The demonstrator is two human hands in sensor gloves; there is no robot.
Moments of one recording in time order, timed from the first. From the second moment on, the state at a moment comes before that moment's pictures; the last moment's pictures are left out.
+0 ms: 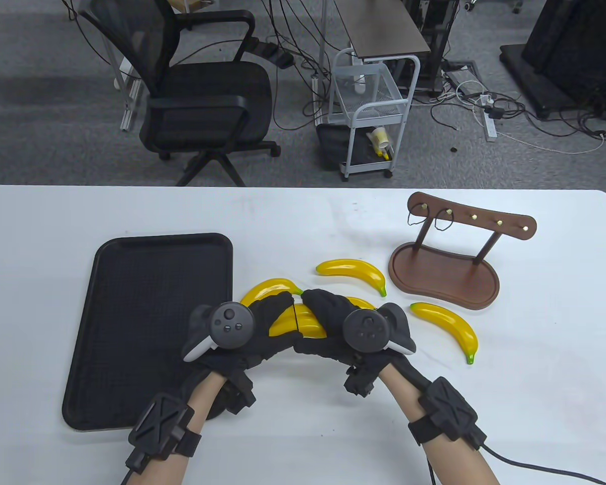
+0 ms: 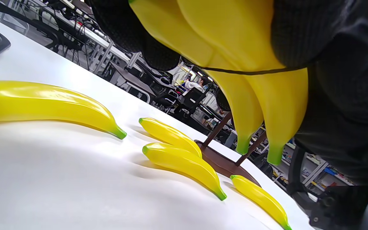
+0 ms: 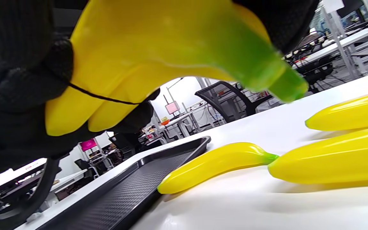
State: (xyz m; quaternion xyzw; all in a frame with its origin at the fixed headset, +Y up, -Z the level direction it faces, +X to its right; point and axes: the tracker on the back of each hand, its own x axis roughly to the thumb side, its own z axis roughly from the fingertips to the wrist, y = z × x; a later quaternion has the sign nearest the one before) left_hand -0.141 -0.721 -0.299 -0.07 -0.24 0.31 0.92; right_hand 0.091 -0.715 -0.316 0.34 -0.03 0.90 0.26
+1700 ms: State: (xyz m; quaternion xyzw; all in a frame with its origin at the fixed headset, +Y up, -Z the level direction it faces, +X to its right) left_hand -0.155 -0.740 -0.311 -0.21 -0.17 0.50 0.82; right_hand 0.091 -0.701 -0.306 0.34 -0.15 0.91 0.20
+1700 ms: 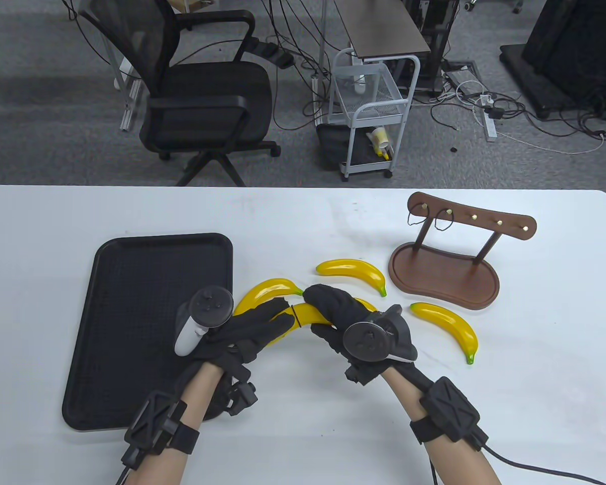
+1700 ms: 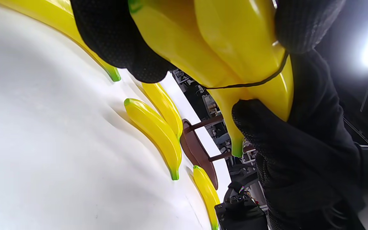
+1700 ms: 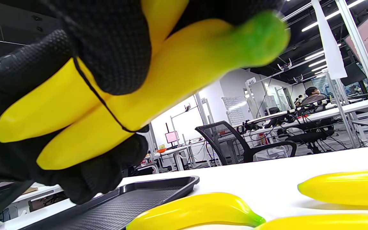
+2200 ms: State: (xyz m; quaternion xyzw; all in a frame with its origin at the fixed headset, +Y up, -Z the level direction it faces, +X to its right) left_hand -0.160 -0.717 -0.306 -0.10 -0.19 0.41 0.89; right_hand 0.092 -0.699 -0.308 0.30 -0.15 0.92 0.20
